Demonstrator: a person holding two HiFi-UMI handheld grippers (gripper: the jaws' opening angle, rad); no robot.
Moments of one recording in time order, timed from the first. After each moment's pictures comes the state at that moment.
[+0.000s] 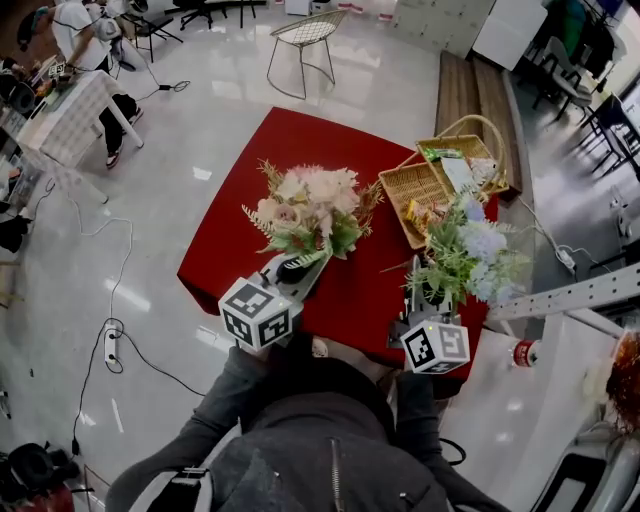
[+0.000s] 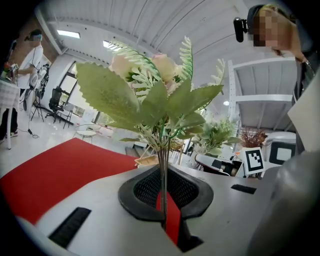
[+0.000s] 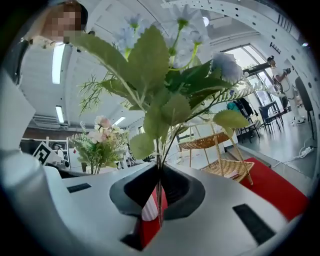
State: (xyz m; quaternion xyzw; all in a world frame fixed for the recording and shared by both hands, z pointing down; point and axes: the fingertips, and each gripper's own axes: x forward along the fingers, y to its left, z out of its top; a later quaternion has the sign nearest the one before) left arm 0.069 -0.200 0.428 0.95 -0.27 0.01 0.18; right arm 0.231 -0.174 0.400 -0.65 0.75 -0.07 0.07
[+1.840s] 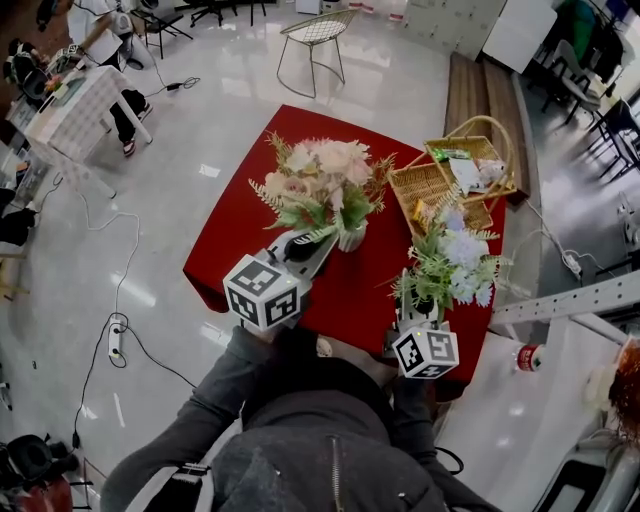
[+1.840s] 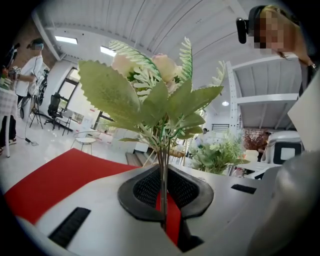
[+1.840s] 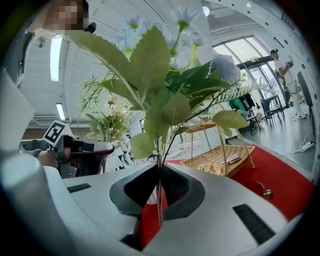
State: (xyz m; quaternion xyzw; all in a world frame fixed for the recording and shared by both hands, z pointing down) left arm 0.077 -0.228 0.402 0.95 -0.28 0.00 0.15; right arm 0.215 -0.165 0.450 -0.64 0.76 -0.11 0.05
